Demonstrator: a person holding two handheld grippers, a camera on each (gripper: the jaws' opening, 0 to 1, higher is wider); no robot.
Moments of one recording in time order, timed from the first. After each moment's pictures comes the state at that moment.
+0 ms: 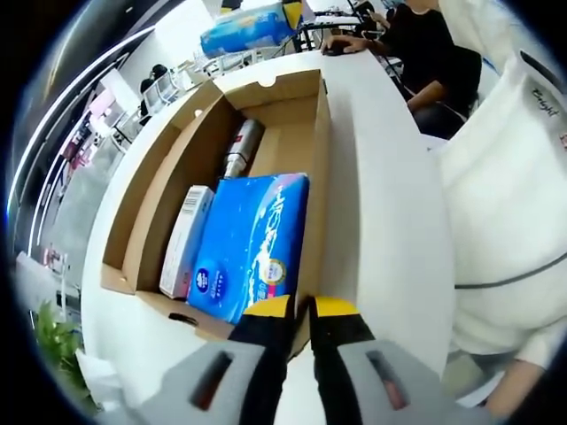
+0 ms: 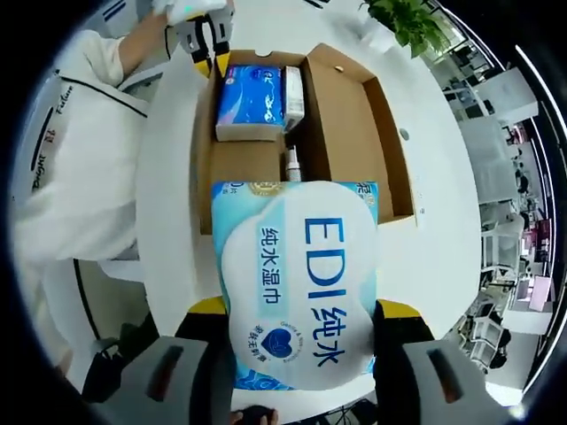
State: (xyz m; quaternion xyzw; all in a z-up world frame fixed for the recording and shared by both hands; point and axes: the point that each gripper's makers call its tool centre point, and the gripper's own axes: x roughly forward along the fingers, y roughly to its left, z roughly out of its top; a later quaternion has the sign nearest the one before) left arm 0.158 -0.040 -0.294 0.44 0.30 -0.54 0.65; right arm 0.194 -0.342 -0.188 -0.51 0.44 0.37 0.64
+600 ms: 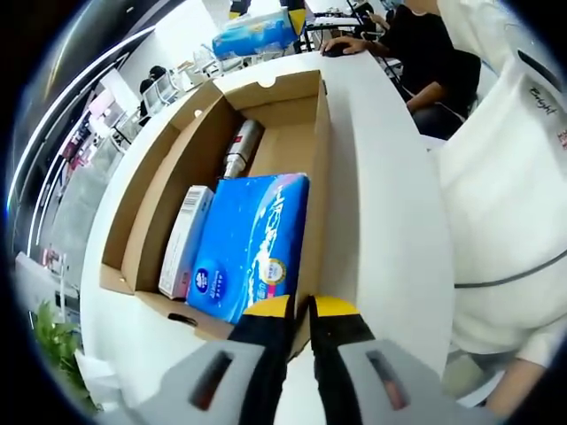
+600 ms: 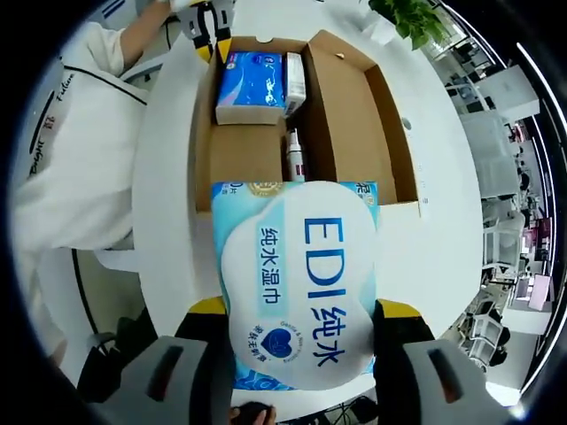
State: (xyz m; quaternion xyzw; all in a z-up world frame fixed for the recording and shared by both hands) left arm 0.158 -0.040 -0.295 0.44 0.30 -0.55 0.65; right arm 0.196 -0.362 -0.199 -0.52 0.44 0.37 0.64
